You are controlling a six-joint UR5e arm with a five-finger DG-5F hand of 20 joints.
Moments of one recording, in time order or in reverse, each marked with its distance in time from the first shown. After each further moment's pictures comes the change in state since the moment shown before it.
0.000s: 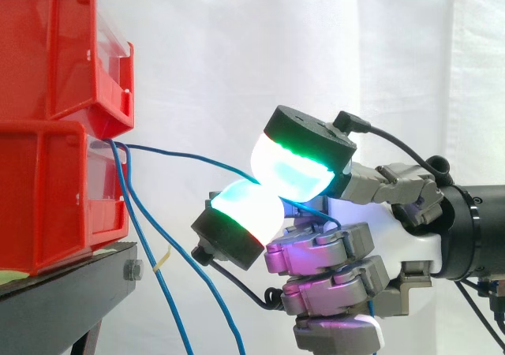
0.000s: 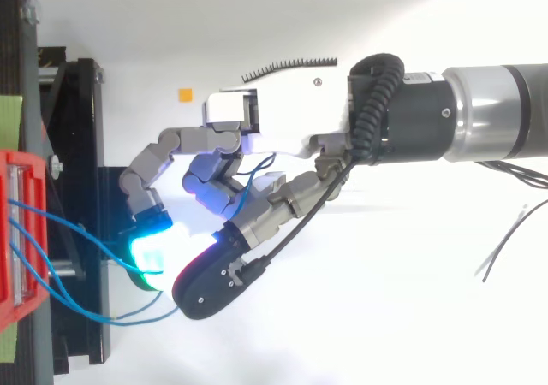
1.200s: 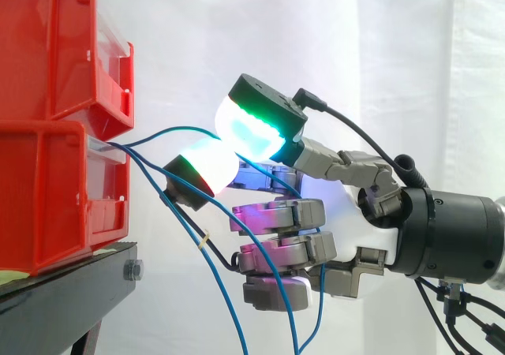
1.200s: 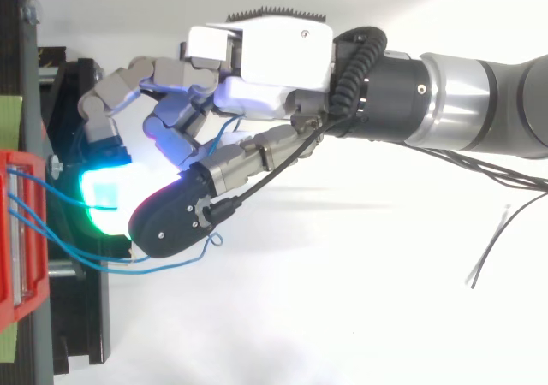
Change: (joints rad) arm -0.003 -0.043 0.002 0.207 0.124 0.060
